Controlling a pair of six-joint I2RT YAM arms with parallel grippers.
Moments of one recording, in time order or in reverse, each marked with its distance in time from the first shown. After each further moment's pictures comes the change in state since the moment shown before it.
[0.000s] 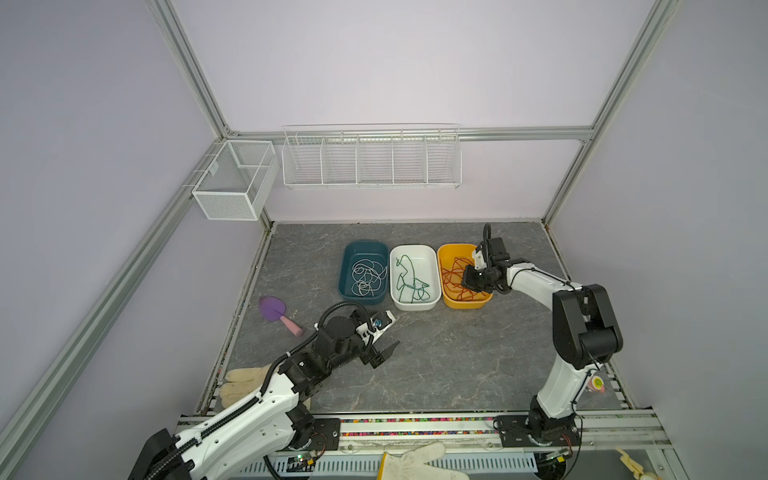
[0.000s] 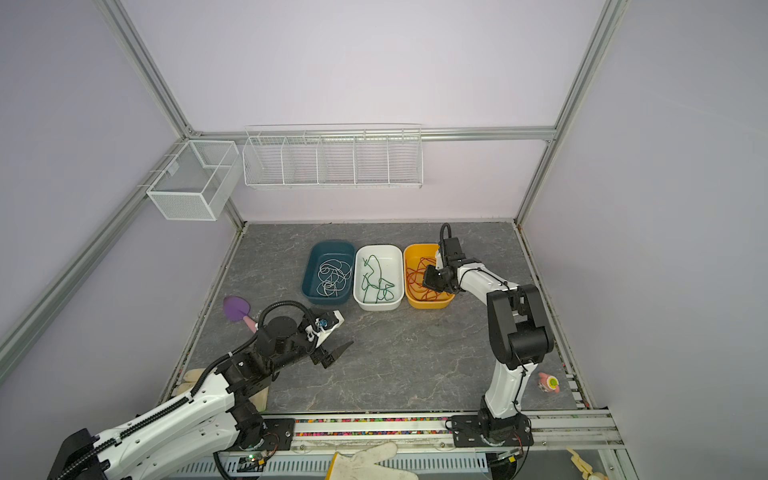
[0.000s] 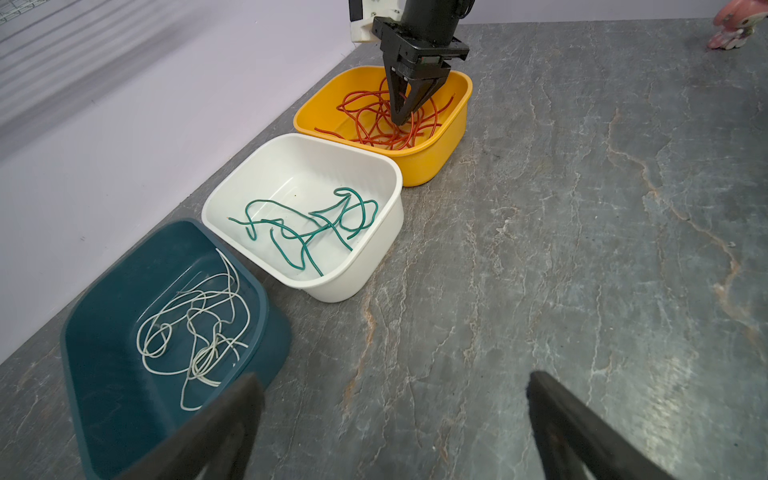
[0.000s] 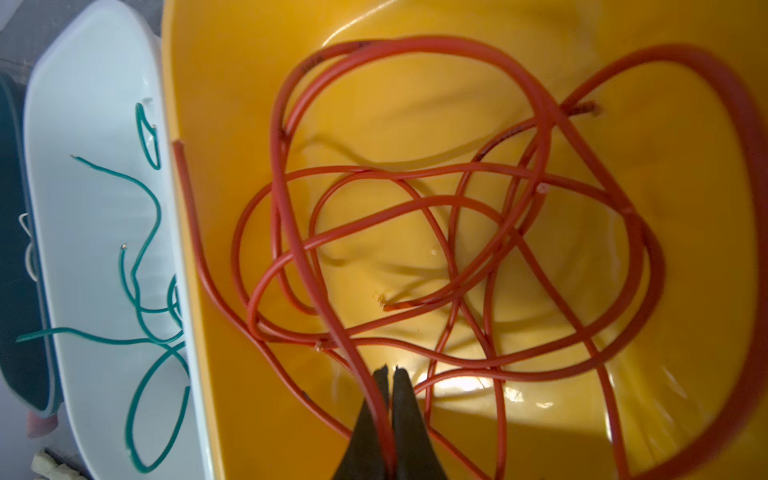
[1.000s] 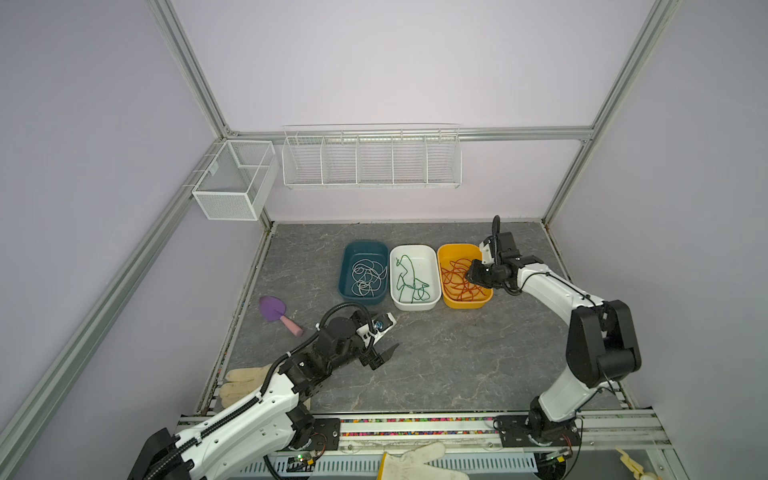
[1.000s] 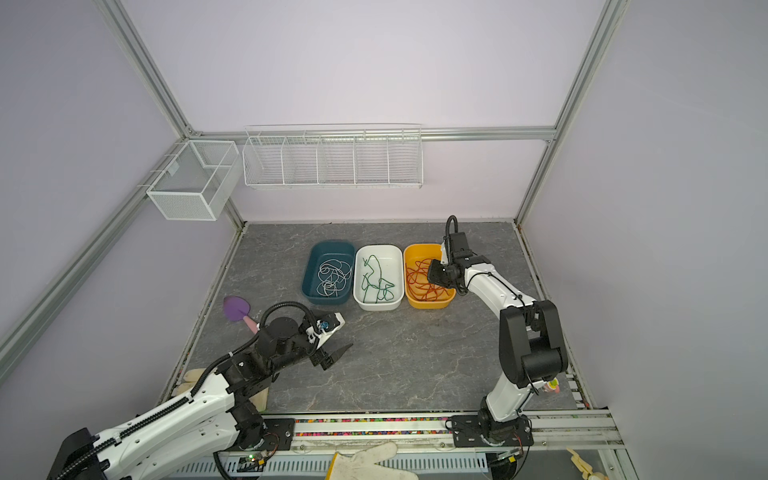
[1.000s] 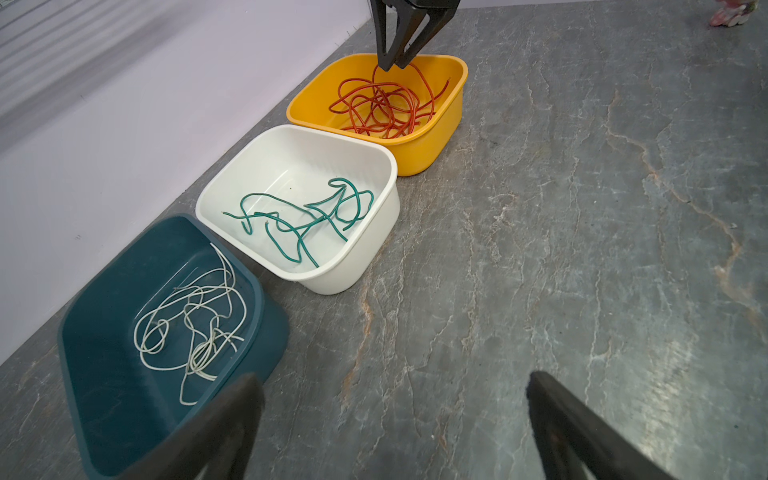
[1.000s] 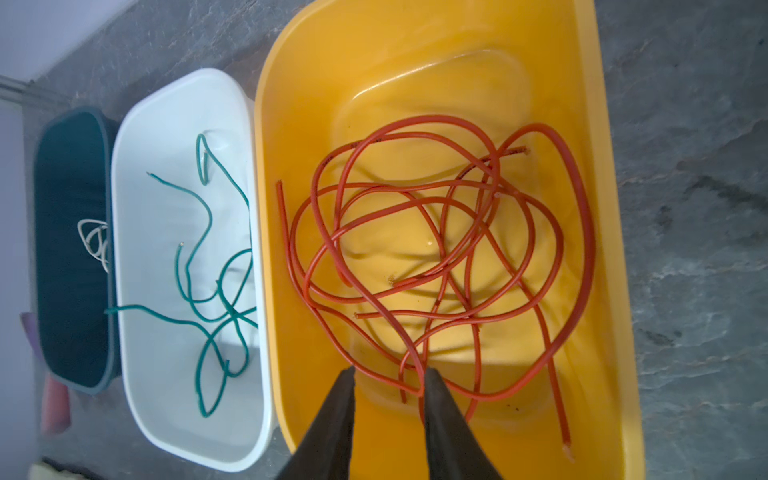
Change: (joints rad) left arm -0.008 0.000 0.000 -0.026 -0.007 0.018; right arm 0.000 -0.135 0.007 -0.066 0.045 -0.012
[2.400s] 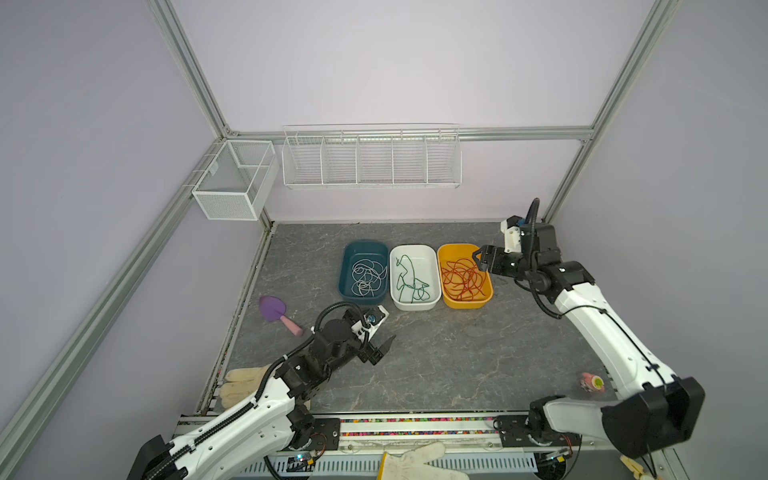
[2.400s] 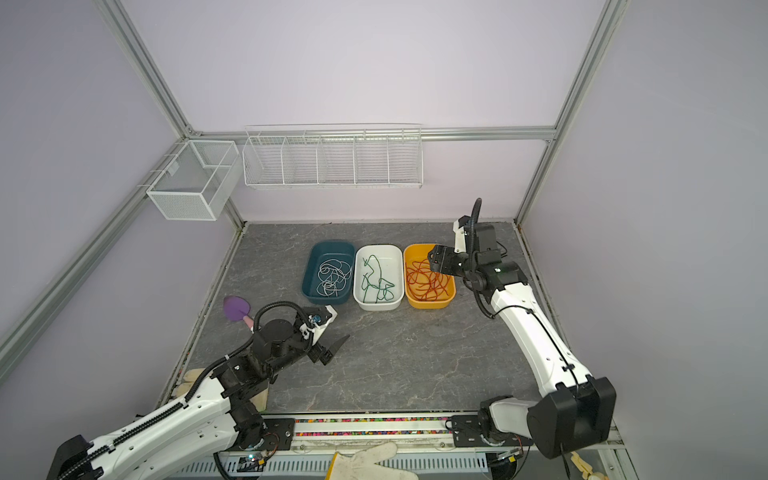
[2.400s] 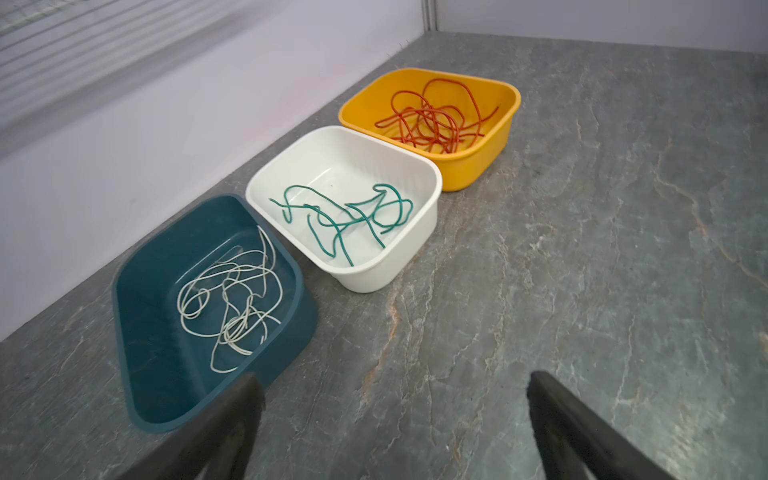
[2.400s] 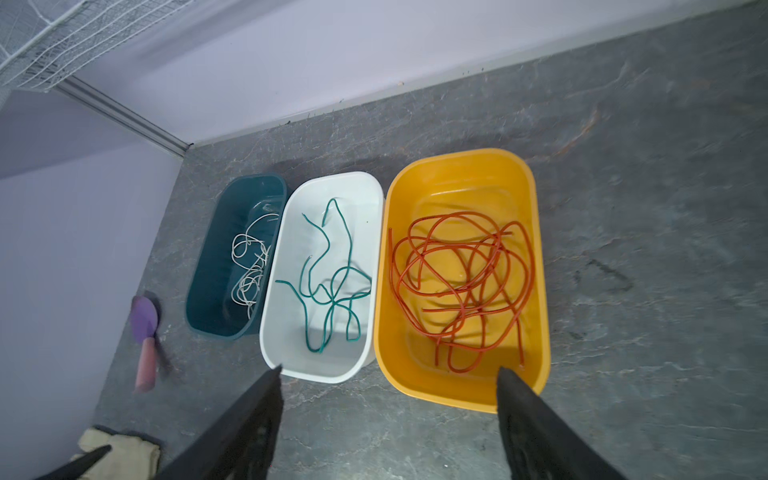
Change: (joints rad) left arm -0.006 -0.069 -0.010 0.027 -0.147 -0.156; right arm 0.018 -0.455 0.033 -0.146 0.076 -0.081
